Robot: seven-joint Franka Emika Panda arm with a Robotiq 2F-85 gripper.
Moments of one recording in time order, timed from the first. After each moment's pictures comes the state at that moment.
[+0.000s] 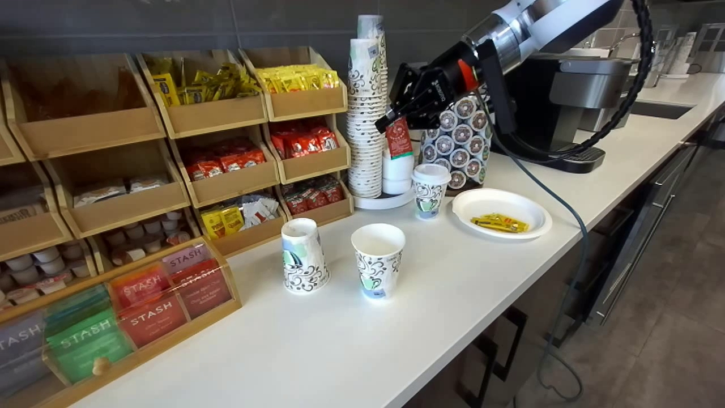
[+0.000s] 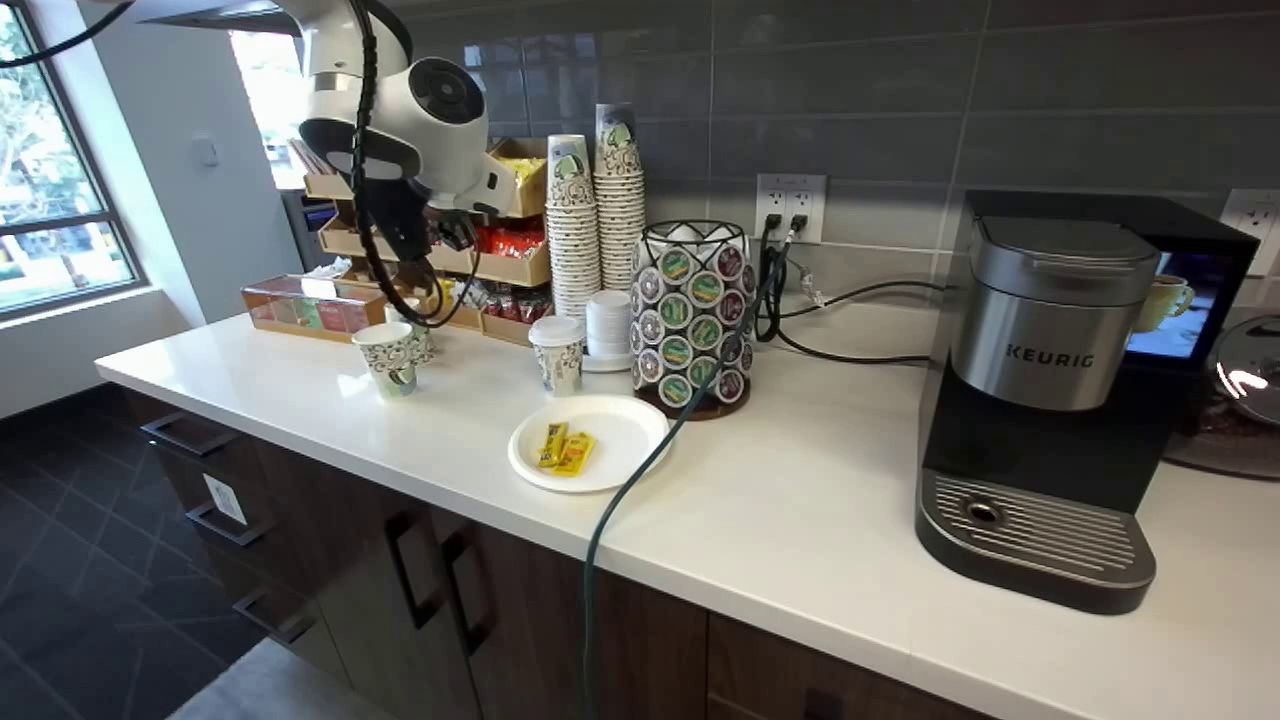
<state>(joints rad) 0.00 0.19 0.01 -1.97 1.33 2.47 -0.59</state>
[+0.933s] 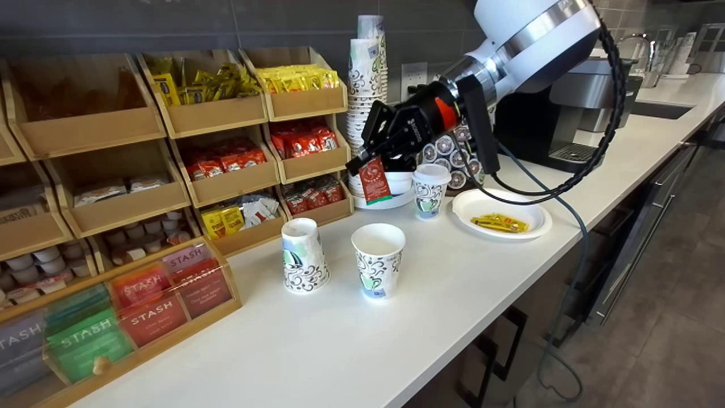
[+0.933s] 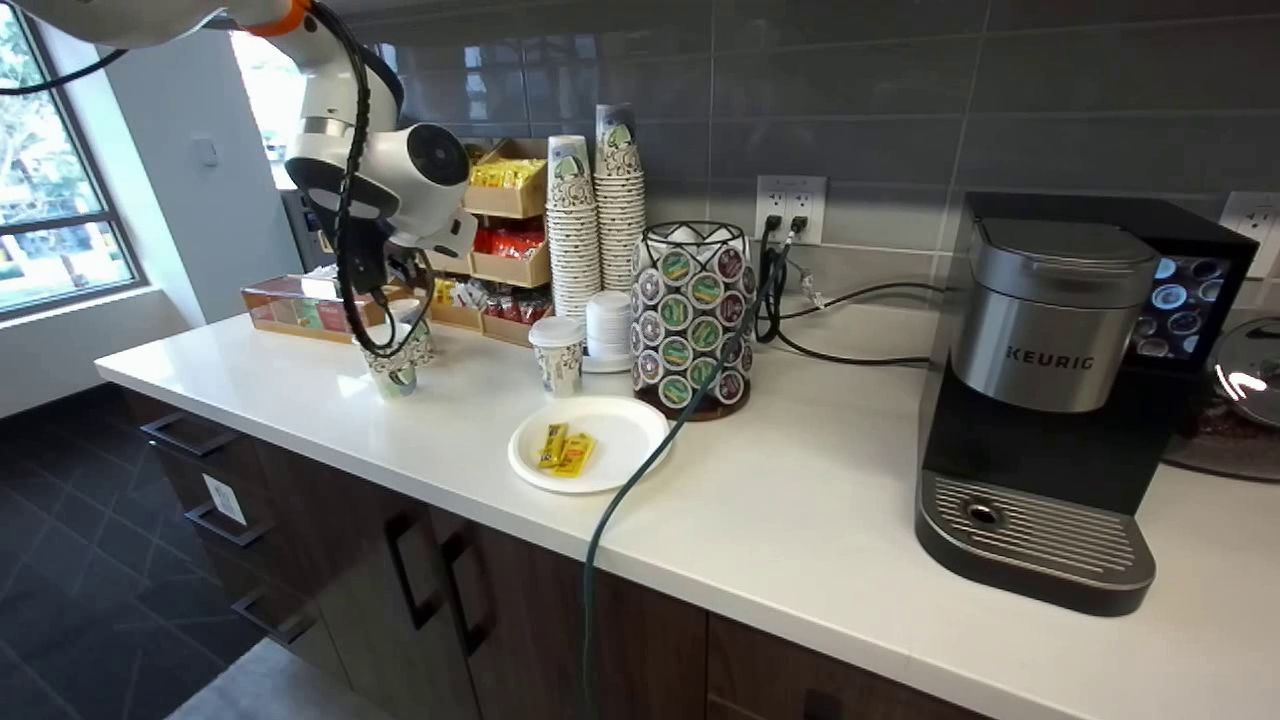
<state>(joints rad) 0.02 0.26 0.07 -1.97 1.43 2.33 -0.61</state>
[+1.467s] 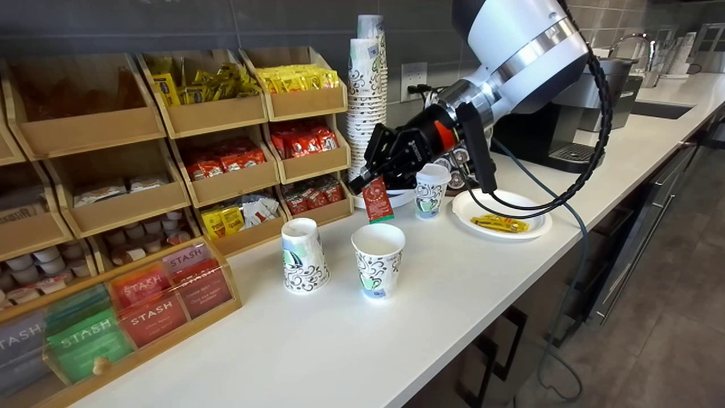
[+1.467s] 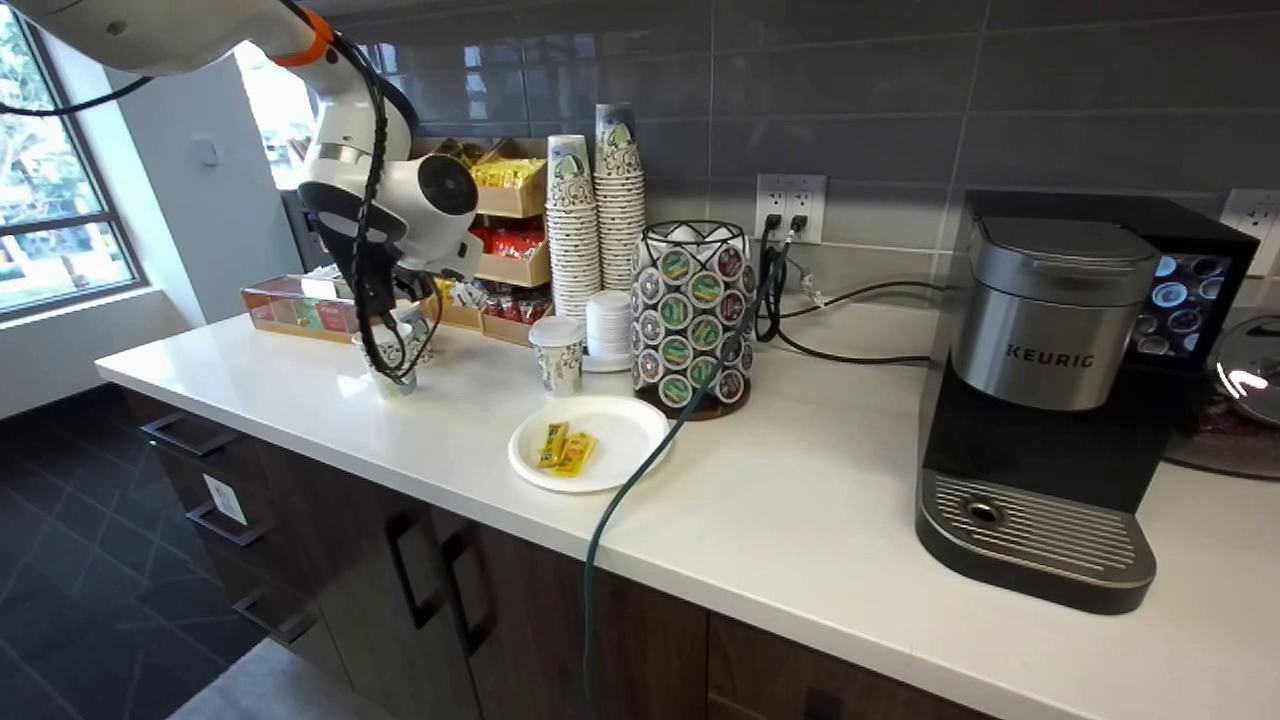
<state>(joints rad) 0.02 0.31 0.06 -1.97 1.47 2.33 -0.69</state>
